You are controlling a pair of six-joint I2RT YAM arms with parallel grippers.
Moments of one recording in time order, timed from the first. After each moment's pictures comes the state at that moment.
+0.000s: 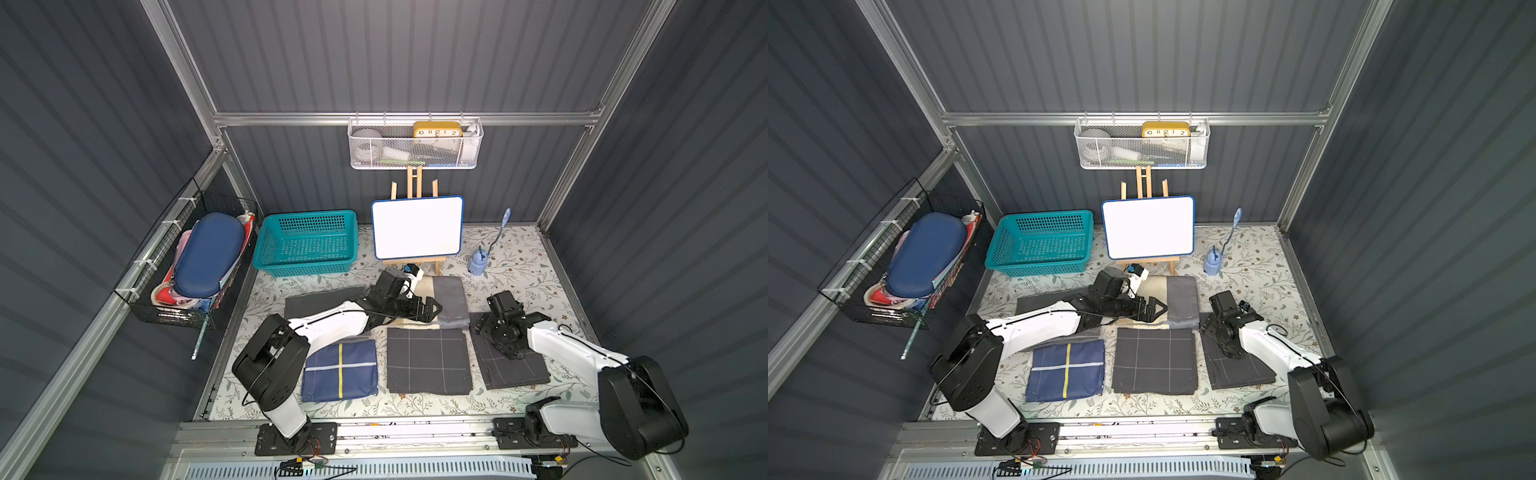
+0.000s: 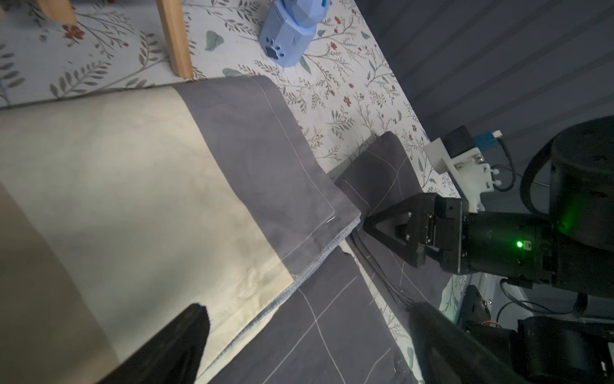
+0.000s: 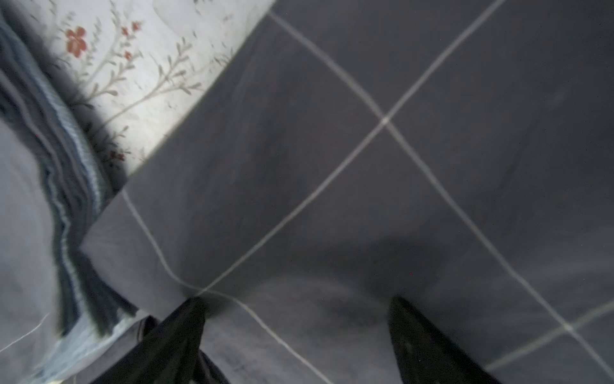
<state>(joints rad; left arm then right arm) -0.77 1.70 1.04 -0.01 0.39 -0.41 0.29 1.34 0.62 -0.52 0.09 0.95</state>
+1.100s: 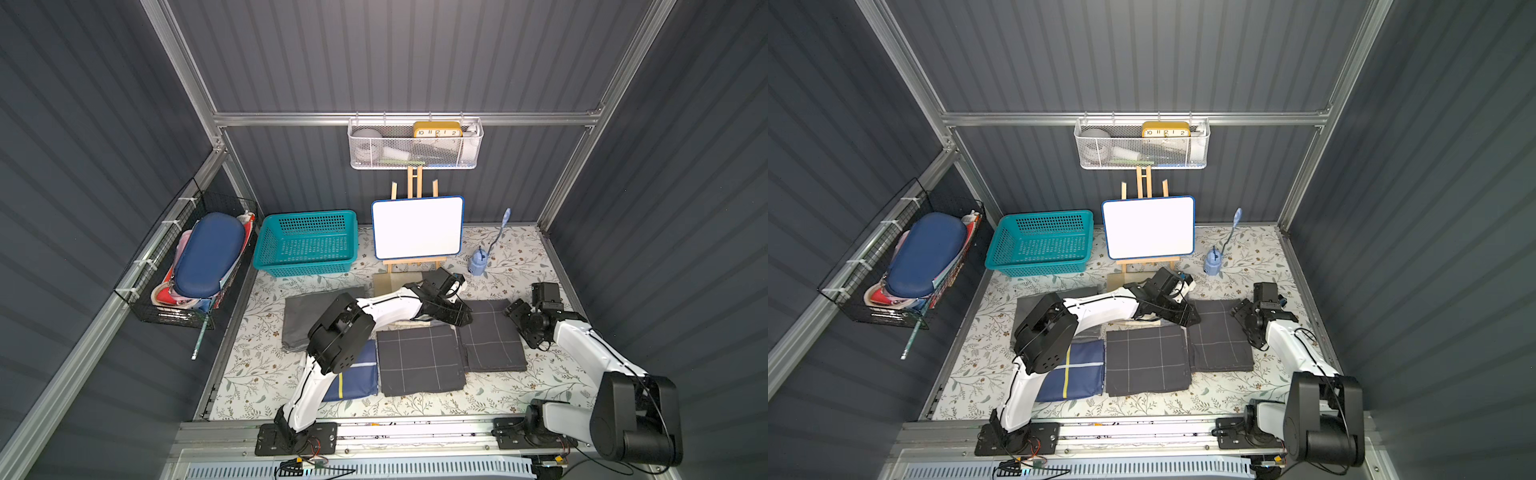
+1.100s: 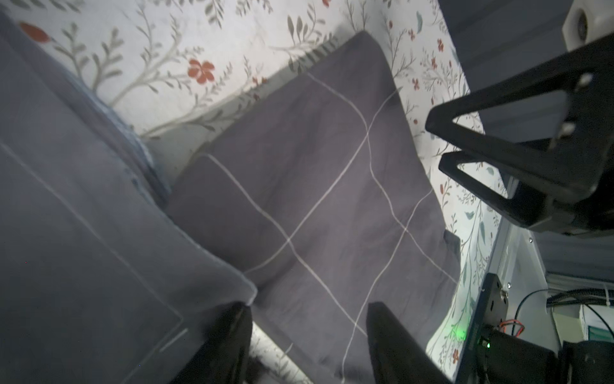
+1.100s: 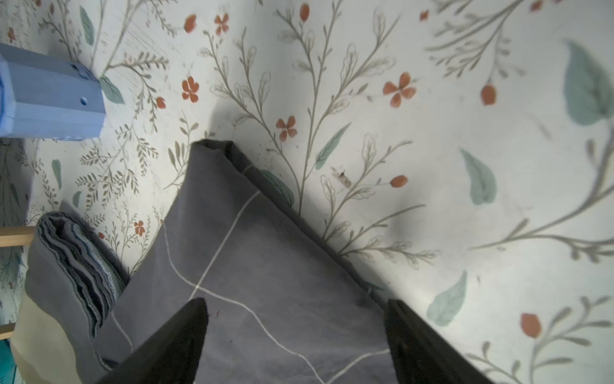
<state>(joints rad) -0.93 2.18 1.60 -0.32 0.44 -0.39 -0.12 1.27 0.64 -0.47 -0.07 0.83</state>
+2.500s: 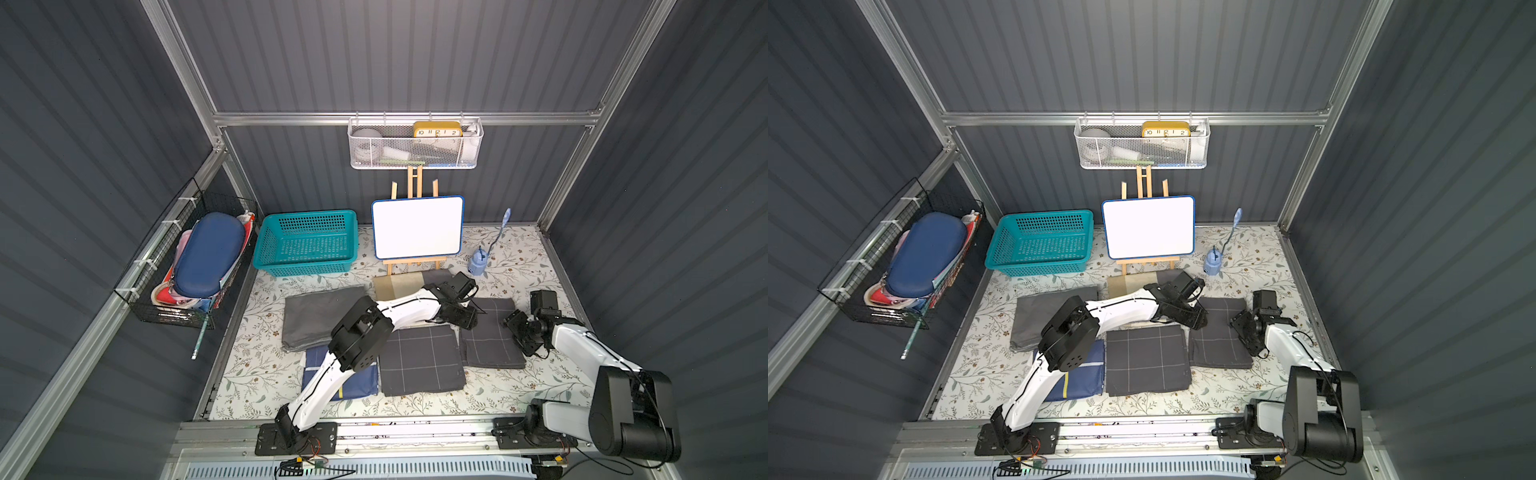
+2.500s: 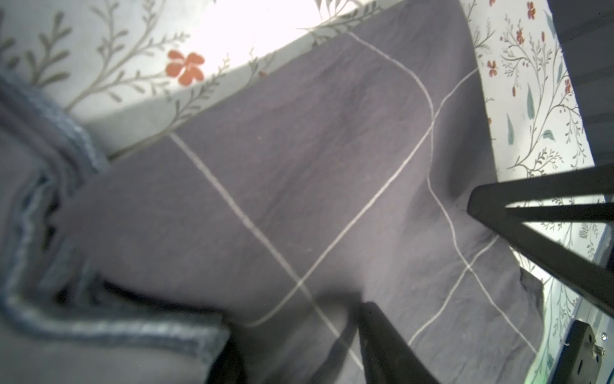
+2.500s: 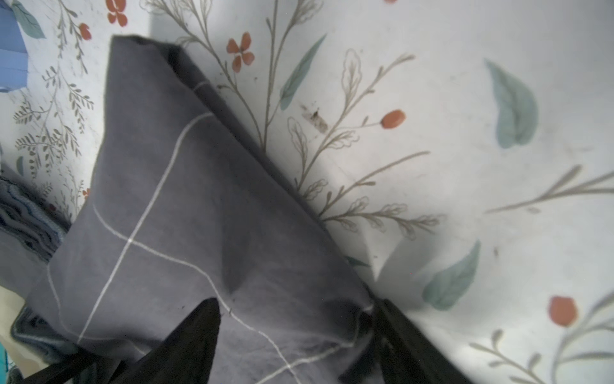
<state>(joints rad) -0.98 2.38 1.87 -0.46 0.29 -0.38 -0.13 1.27 0.57 -0.45 -0.14 0.83</state>
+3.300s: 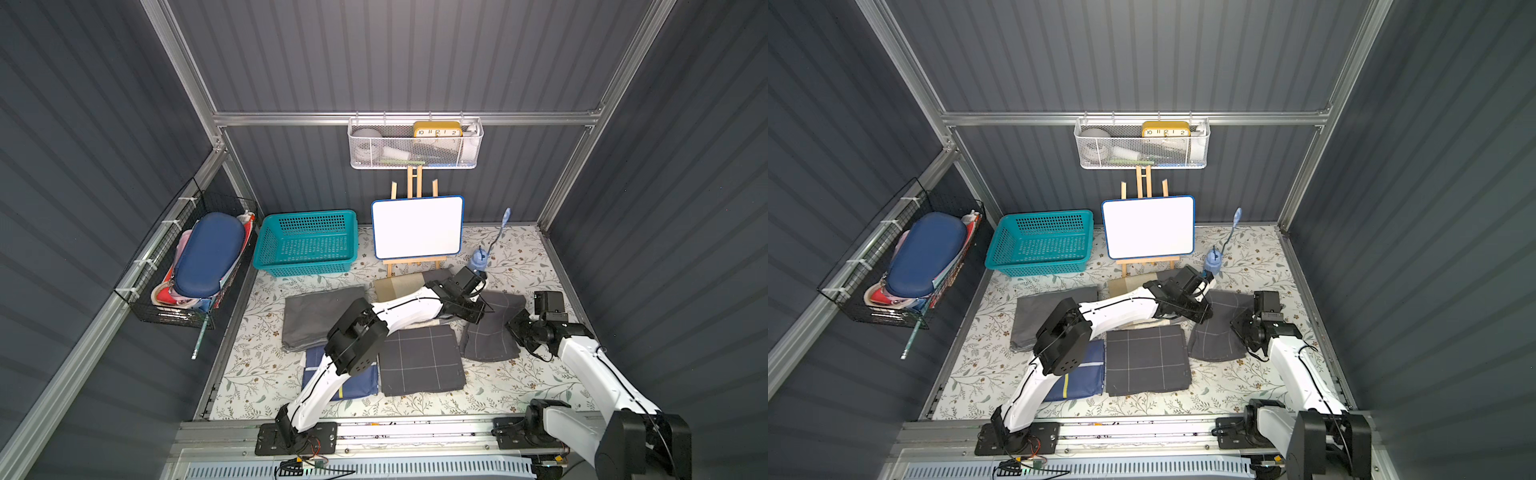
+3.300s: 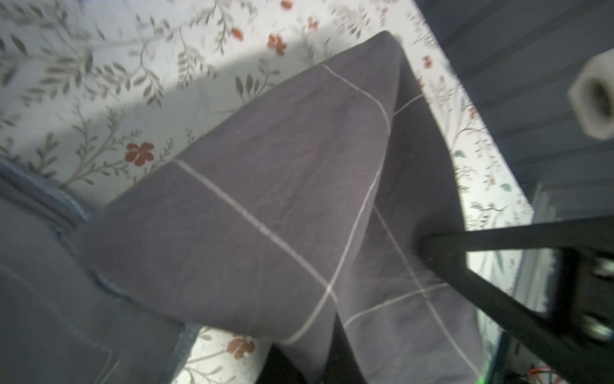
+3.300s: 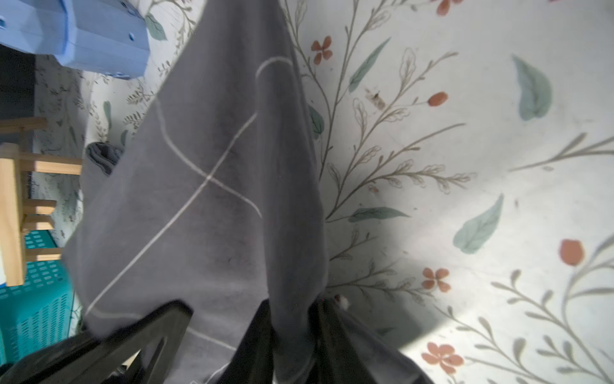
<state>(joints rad) -1.01 2.26 1.87 -0.41 0.30 -0.36 -0.09 1.05 0.59 -0.56 -0.16 0.86</state>
